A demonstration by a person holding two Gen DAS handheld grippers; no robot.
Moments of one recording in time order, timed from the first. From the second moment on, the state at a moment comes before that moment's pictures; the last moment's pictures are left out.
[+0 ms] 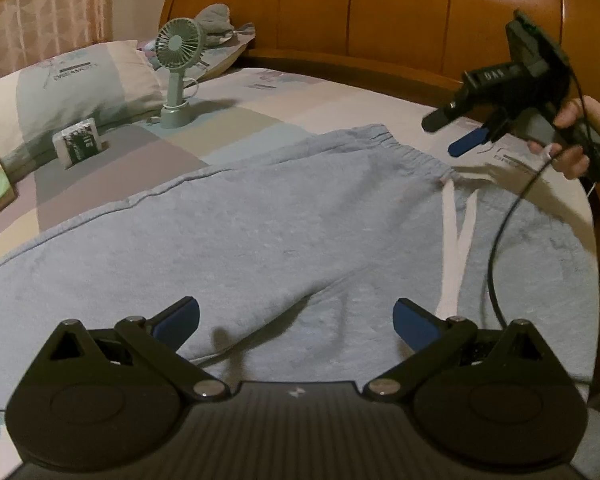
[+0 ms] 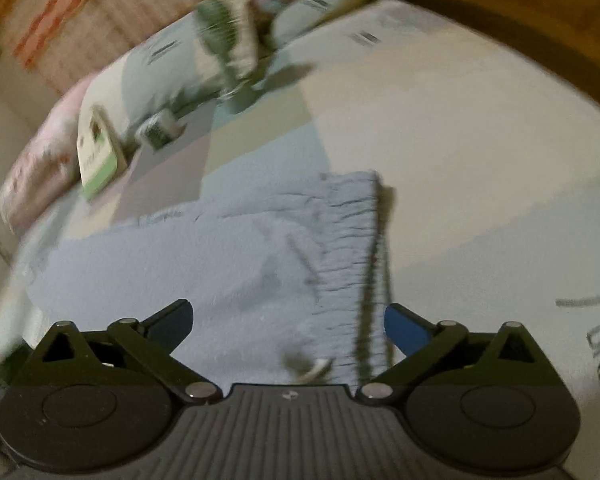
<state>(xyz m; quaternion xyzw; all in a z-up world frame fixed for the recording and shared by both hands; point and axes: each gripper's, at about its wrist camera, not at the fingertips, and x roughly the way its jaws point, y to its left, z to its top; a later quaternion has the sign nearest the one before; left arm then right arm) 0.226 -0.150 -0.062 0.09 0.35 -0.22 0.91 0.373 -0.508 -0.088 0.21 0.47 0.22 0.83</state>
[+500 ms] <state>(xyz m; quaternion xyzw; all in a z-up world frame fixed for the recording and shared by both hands) 0.225 -0.162 -0.070 0.10 0.36 -0.22 0.90 0.450 -0.515 -0.132 0.31 0.48 0.29 0.77</state>
